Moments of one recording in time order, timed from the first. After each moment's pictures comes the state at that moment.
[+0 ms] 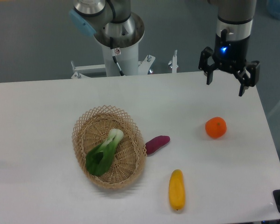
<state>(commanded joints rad) 2.78 -1.68 -1.56 -1.18 1.43 1.44</state>
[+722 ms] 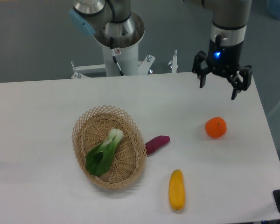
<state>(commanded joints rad) 2.71 -1.68 -1.62 -1.17 1.39 1.26</state>
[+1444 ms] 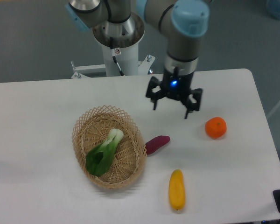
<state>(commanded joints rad) 2.49 -1.69 -1.78 -1.07 1.39 0.82</state>
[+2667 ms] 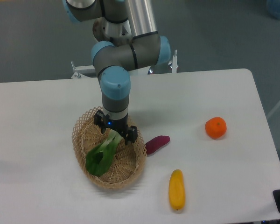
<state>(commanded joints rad) 2.25 -1.90 -1.97 -0.76 1.48 0.76</state>
